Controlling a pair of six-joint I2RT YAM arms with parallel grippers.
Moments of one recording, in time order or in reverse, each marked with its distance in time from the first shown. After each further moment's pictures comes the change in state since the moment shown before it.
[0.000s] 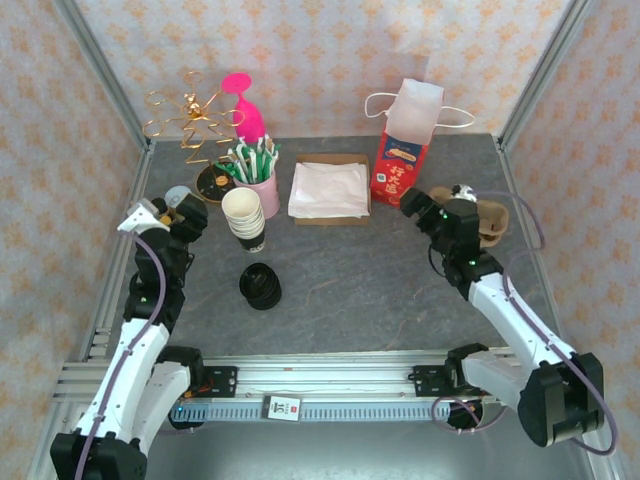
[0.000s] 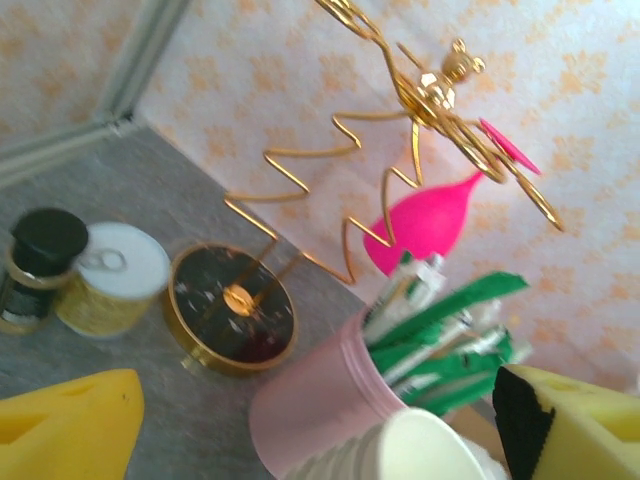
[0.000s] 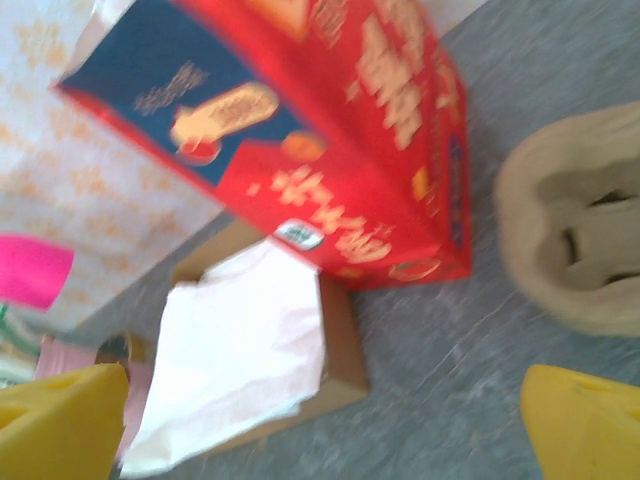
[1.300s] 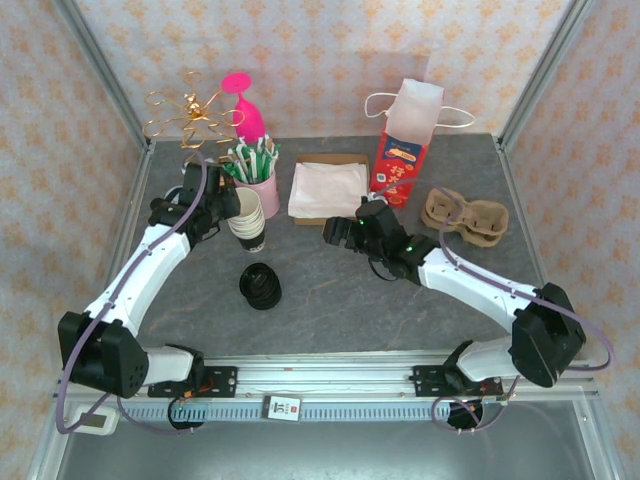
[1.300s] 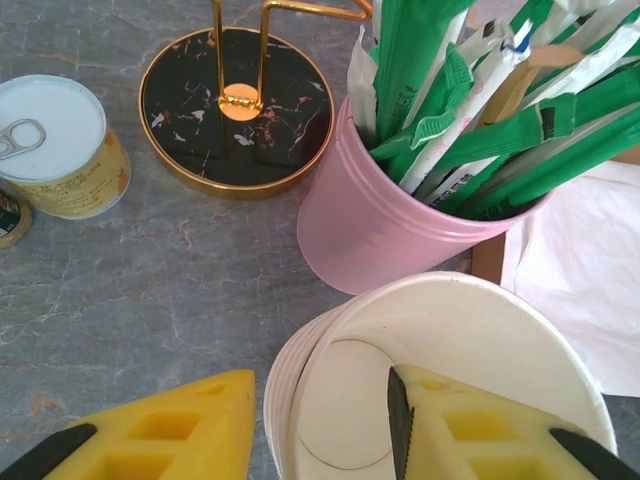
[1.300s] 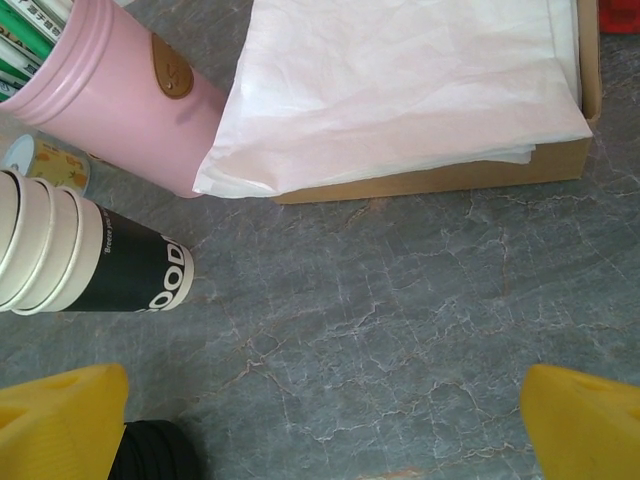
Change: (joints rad) left arm -0.158 0.601 0.558 -0.570 0.035 0.257; right arm 0.450 0.312 0.237 -0.205 0.055 -0.005
